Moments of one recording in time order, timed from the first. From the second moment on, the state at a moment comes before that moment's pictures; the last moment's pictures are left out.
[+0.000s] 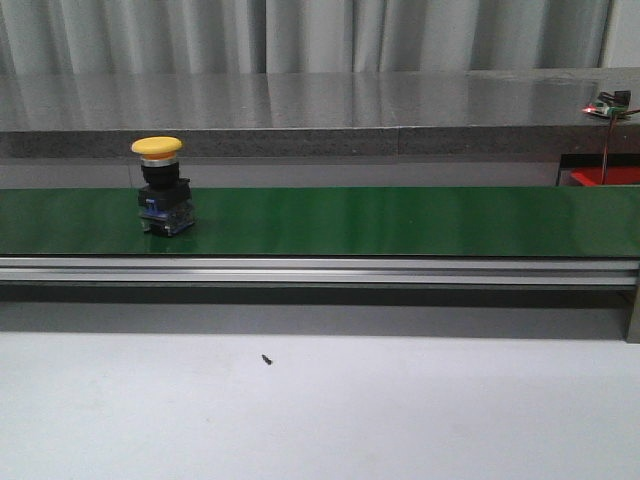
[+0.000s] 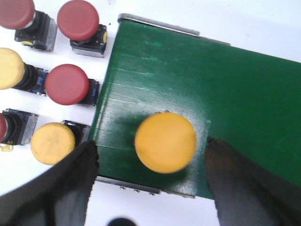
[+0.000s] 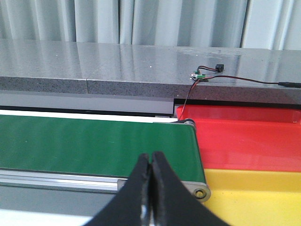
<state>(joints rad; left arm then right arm) 0.22 1.63 -1.36 -0.15 0.91 0.09 0.02 -0.01 0.03 -0.01 0.02 0.03</state>
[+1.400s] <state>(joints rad) -0.03 0.69 -0.71 -0.20 0.90 0.10 0.02 -0.01 0.03 -0.01 -0.02 0.03</state>
